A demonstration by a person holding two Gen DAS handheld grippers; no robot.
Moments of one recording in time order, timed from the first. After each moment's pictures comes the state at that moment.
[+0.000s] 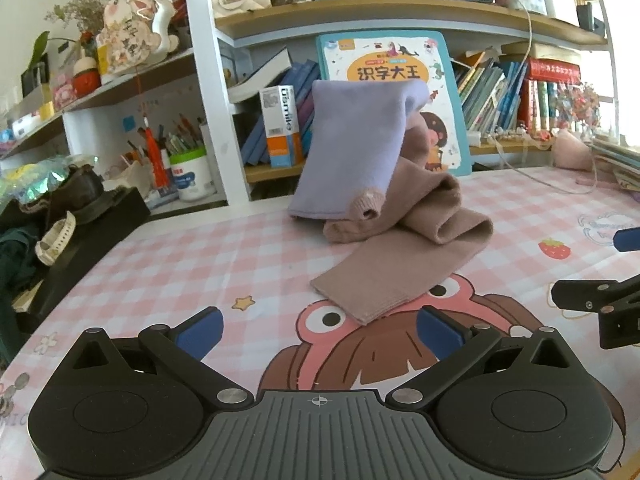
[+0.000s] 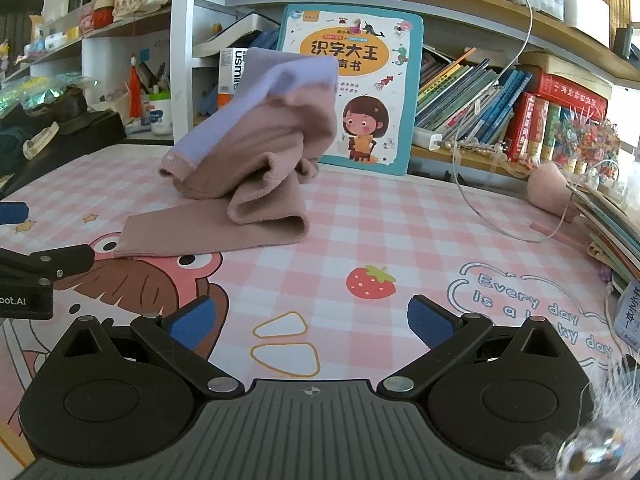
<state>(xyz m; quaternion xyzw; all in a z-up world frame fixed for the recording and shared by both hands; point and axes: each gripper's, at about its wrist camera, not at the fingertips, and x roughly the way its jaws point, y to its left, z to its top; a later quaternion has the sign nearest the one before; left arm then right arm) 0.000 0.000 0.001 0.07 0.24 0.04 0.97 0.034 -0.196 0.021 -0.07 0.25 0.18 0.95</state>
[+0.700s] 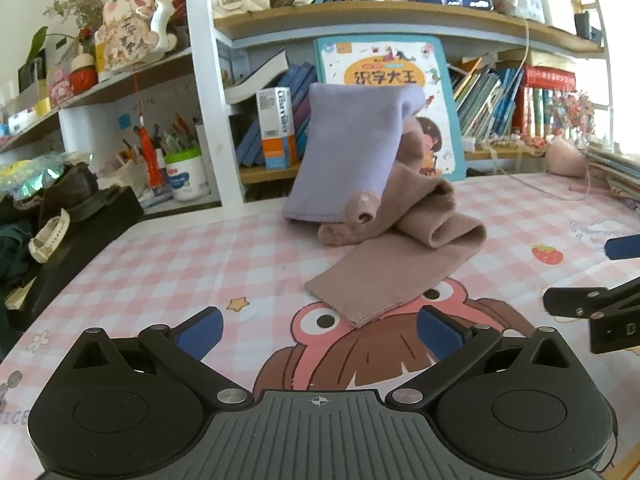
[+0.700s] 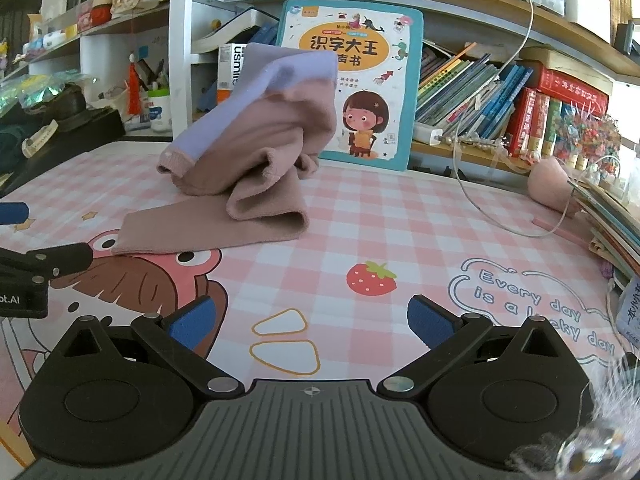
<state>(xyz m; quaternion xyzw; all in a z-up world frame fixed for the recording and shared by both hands) -0.004 0.002 0.002 0.06 0.23 0.03 0.97 0.036 -0.195 0.020 -0.07 0.26 0.18 0.95</state>
